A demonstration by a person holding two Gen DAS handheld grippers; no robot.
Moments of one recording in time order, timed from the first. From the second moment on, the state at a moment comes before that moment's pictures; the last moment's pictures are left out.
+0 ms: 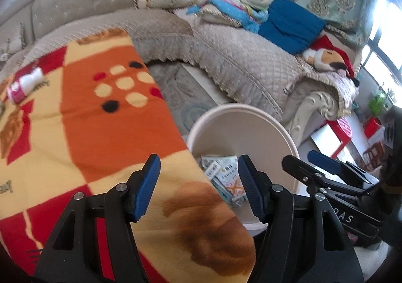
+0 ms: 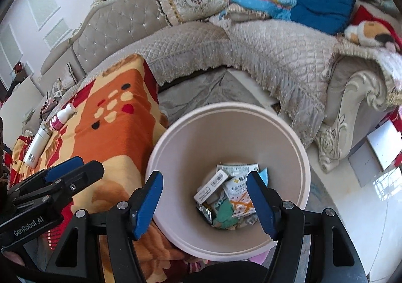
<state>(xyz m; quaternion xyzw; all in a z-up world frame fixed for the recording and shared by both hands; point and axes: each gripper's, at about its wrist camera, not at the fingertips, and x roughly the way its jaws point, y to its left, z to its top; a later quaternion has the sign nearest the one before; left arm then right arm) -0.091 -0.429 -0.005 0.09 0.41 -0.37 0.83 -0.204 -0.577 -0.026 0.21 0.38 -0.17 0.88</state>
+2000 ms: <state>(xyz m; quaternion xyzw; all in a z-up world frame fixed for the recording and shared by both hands) -0.133 -0.306 0.079 0.02 0.25 -0.32 0.91 -0.239 -0.472 0.088 0.08 0.22 -0.22 0.95</state>
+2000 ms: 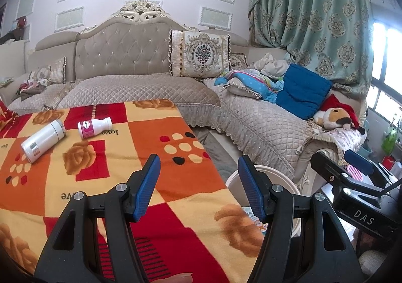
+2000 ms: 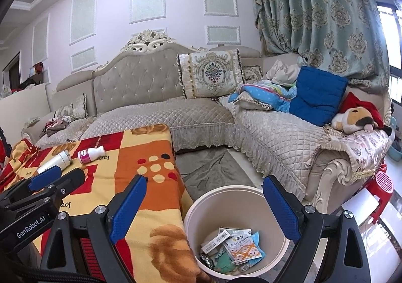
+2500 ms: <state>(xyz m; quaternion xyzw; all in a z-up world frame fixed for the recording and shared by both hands) -0.134 -0.309 0.077 0.02 0.25 -0.32 0.91 -0.238 -0.473 0.086 0.09 0.22 -0.22 0.95</state>
